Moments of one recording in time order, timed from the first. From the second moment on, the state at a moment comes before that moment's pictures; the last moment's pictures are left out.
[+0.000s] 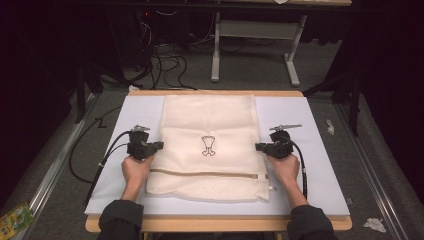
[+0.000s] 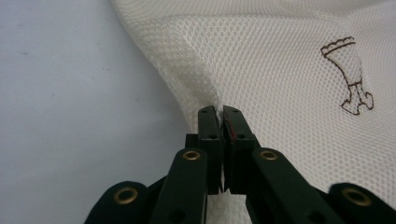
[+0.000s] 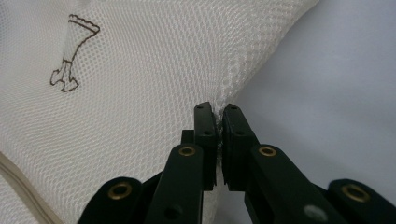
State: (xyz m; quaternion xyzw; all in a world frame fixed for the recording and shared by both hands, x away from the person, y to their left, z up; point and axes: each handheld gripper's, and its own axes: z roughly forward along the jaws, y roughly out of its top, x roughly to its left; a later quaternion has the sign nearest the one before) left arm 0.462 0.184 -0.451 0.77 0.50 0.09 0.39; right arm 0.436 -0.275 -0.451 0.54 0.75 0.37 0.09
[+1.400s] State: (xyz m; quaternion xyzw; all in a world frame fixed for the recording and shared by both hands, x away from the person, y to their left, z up) left arm 0.456 0.119 -0.459 0.79 0.46 0.12 0.38; right arm 0.416 -0.337 -0.459 0.58 0.72 0.35 0.15
